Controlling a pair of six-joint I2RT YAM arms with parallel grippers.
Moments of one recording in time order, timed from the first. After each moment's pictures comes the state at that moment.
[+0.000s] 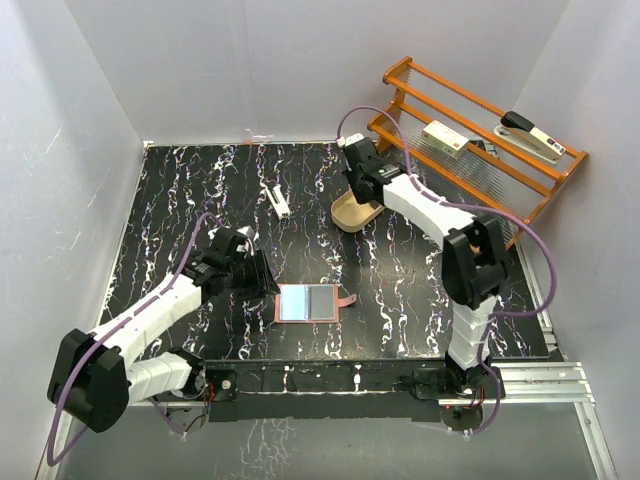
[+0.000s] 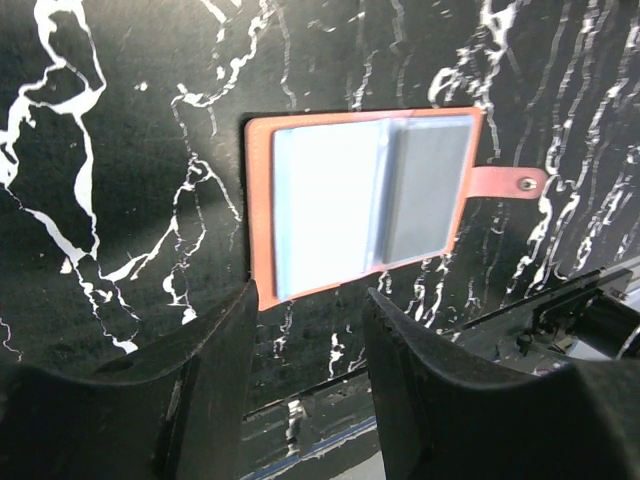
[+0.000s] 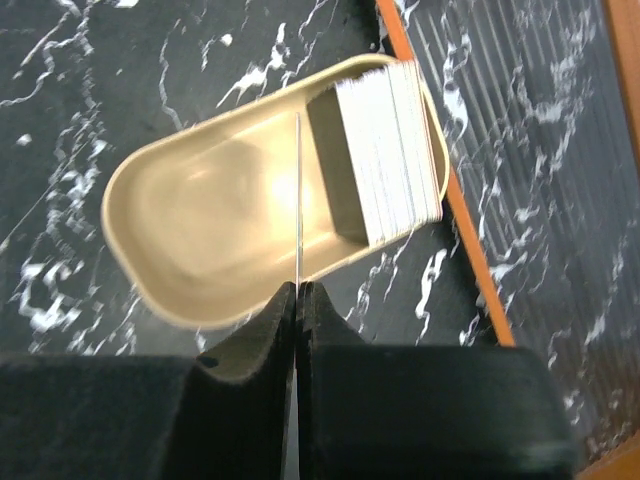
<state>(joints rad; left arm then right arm) -0.49 1.11 0.69 -0.54 0.21 -0.68 0.49 1.97 1.66 -0.55 0.33 -0.06</state>
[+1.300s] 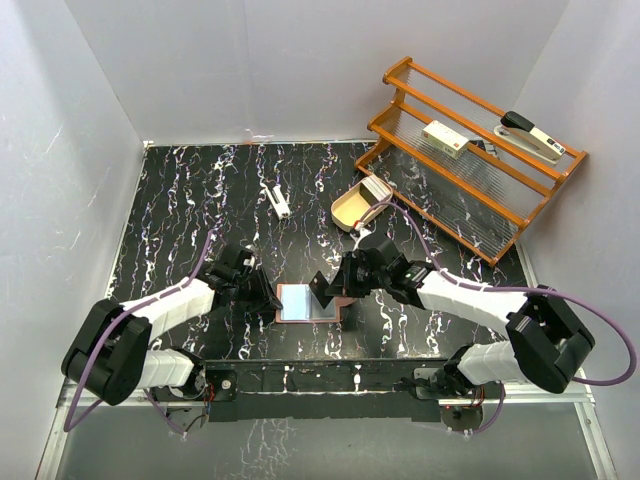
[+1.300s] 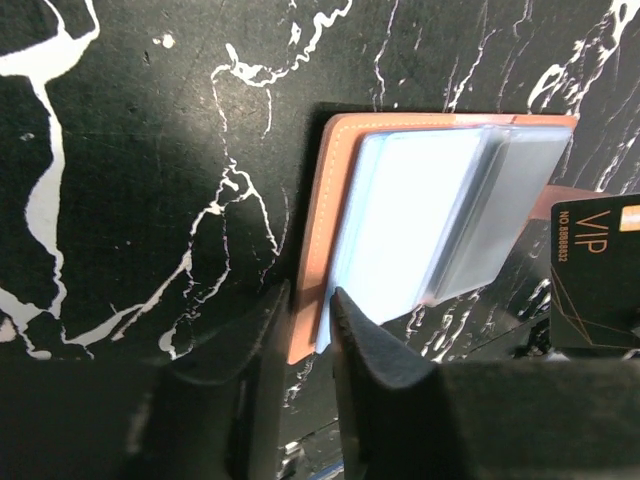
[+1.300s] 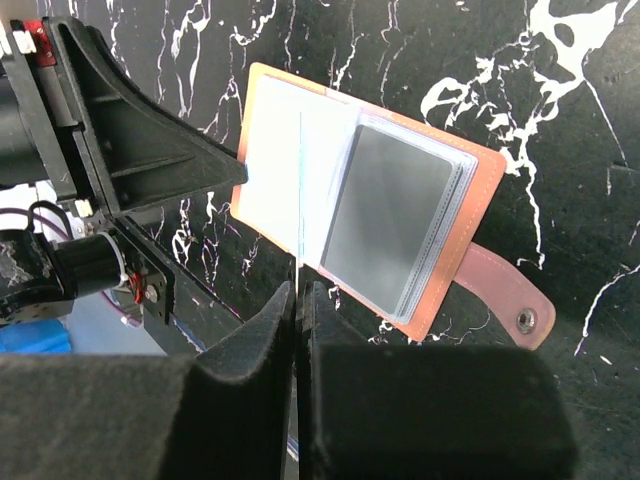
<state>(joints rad) -0.49 1.28 0.49 -0.26 0.29 -0.82 0.75 1.31 0.68 -0.07 -0.26 0.79</state>
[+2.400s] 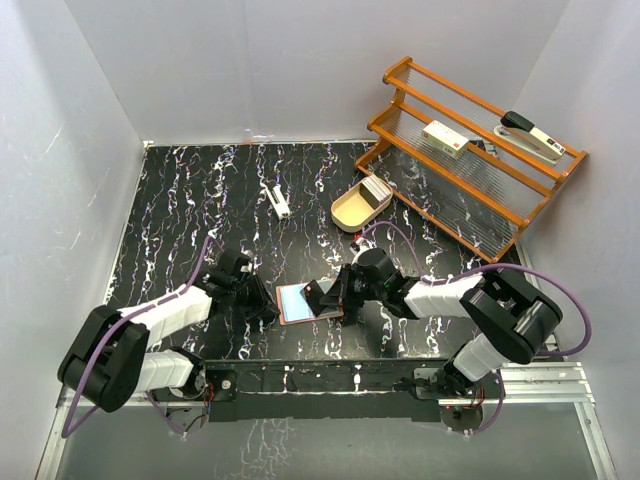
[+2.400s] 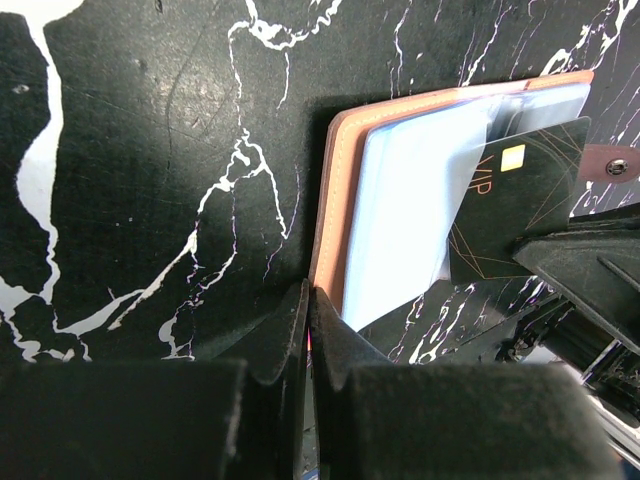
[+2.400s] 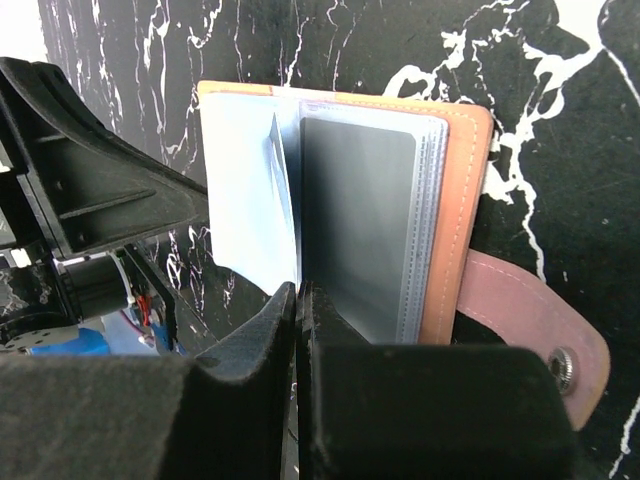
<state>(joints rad) -0.49 1.24 0.42 -0.21 0.31 -0.86 0.75 1.51 0.49 0.38 -0.31 0.93</state>
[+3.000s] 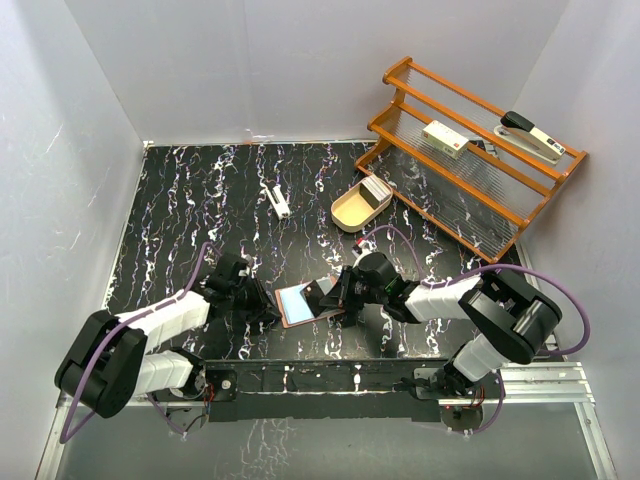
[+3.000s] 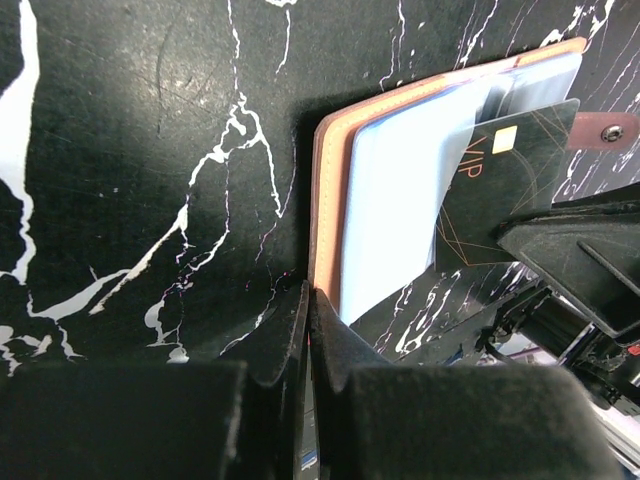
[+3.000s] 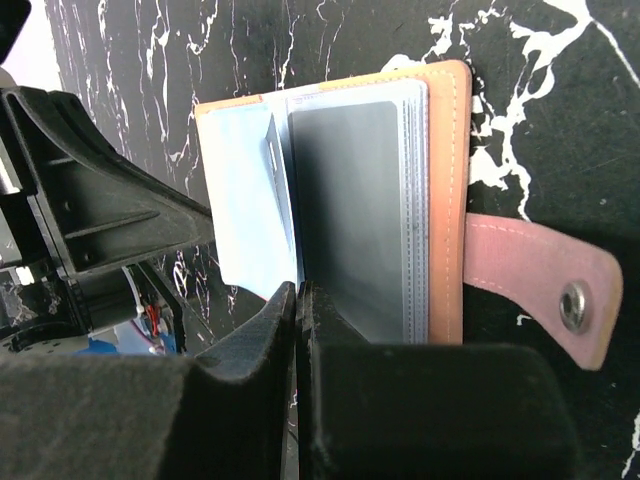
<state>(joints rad) -0.49 1.21 0.38 -0.18 0.35 -0.92 0.77 1.52 0.46 0.45 -0.28 0.98</state>
